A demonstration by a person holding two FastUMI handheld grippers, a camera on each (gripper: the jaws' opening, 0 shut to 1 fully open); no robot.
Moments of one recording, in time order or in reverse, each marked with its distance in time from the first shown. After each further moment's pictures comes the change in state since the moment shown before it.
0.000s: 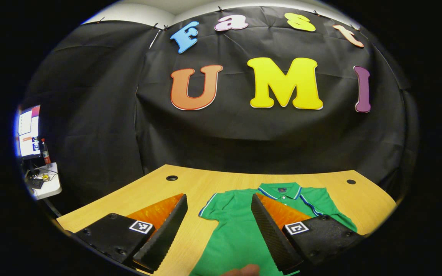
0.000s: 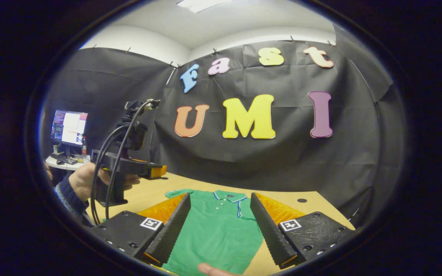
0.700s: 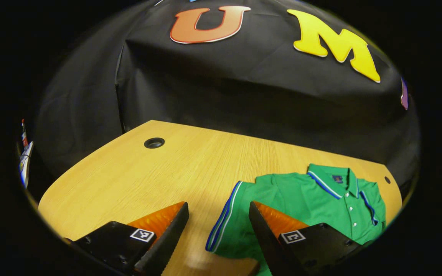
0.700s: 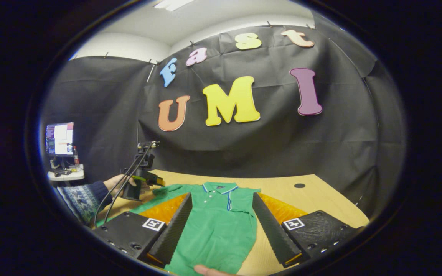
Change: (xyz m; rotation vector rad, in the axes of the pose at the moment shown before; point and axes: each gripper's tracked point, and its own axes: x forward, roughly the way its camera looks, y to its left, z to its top) left arm 0.183 0.039 -0.135 -0.077 0.380 -0.052; right arm 0.036 -0.042 -0.037 0.103 0.063 -0.045
